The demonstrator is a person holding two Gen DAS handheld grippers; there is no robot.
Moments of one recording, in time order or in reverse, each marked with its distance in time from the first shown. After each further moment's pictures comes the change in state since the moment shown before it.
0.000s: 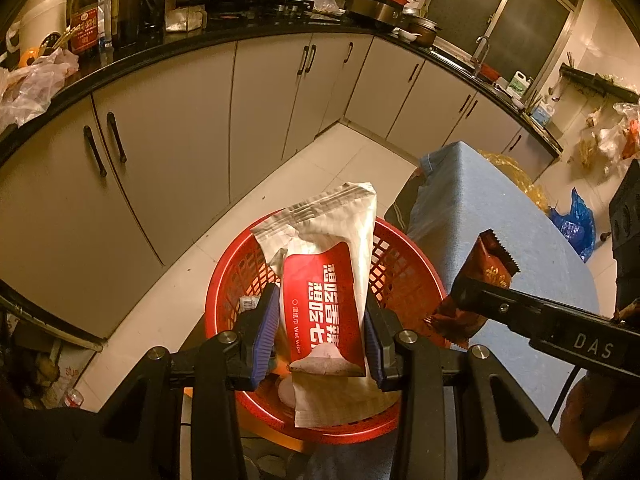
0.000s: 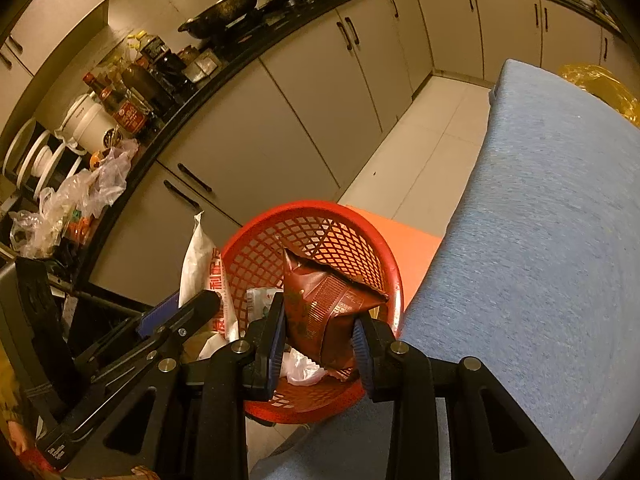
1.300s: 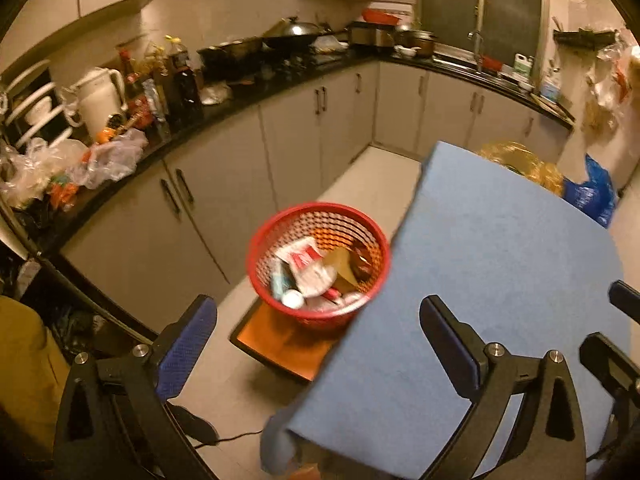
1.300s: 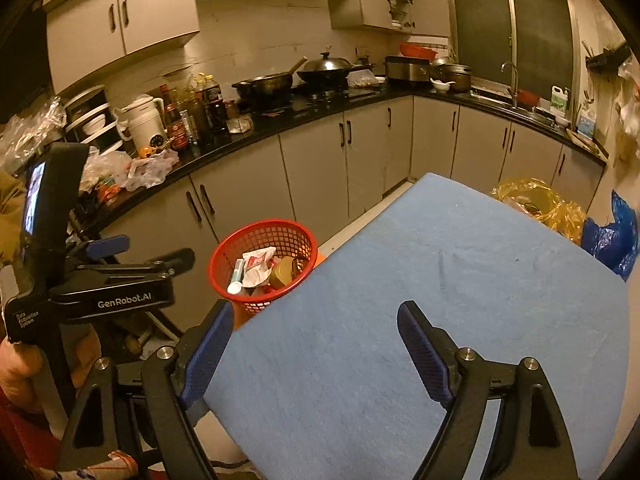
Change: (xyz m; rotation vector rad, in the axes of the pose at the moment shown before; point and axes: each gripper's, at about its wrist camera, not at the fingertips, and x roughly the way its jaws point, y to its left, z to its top) left arm -0.157 -0.112 -0.077 0.137 -0.108 0.244; right arm -0.245 -0.002 -0.165 -0.285 -0.341 -0.159
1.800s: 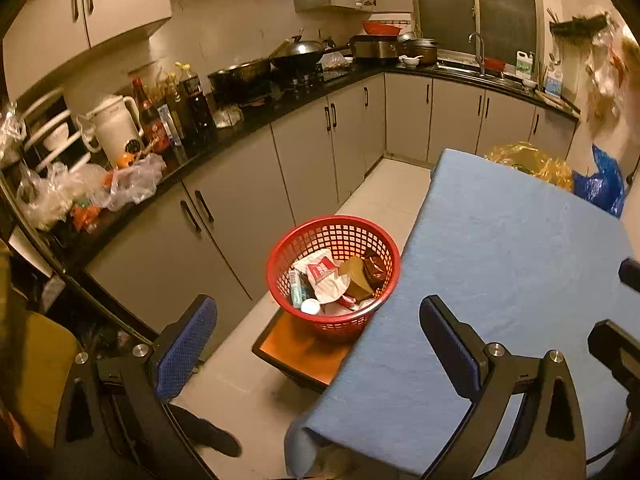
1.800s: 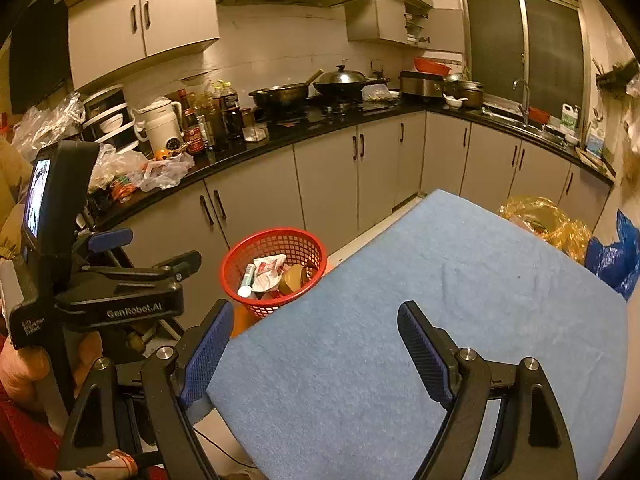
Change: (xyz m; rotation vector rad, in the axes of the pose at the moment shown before) left arm -0.026 -0.013 -0.009 0.064 -0.073 0.104; right arm -0.013 0.005 0.001 -0.054 -0.038 0.028
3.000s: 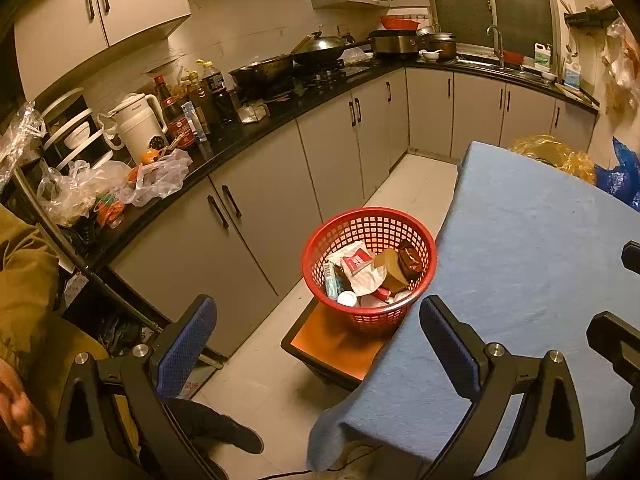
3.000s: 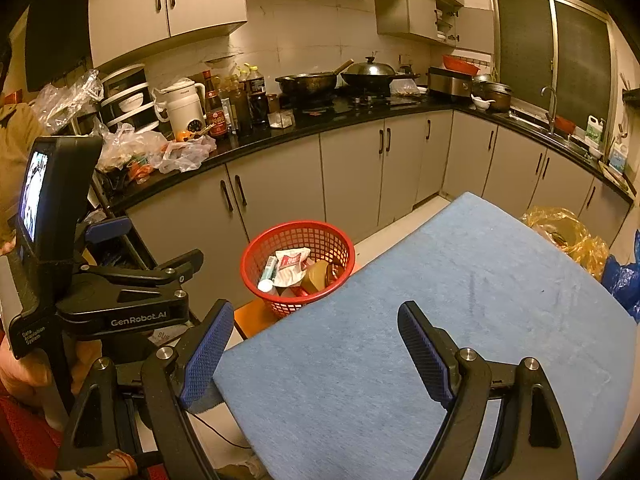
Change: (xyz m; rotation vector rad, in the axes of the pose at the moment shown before) left arm 0.006 0.024 -0.008 -0.001 0.014 0.084; right arm 0.027 0.018 0.006 -0.058 0.043 0.058
